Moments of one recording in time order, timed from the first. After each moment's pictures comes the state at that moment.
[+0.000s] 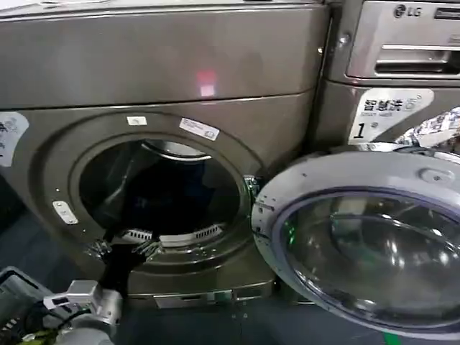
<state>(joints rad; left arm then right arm) 1.45 -1.44 -0.61 -2.39 -0.09 0.52 -0.01 -1.78 0.94 2.58 2.05 1.18 -0.43 0.13</state>
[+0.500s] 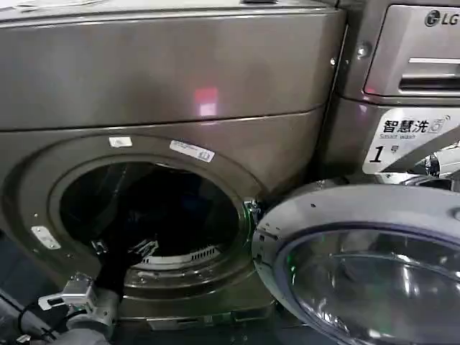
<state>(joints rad) 1.44 -1.43 -0.62 -2.38 -0.10 0.51 -0.01 -1.79 0.95 2.59 2.07 1.15 -0.44 0.11</state>
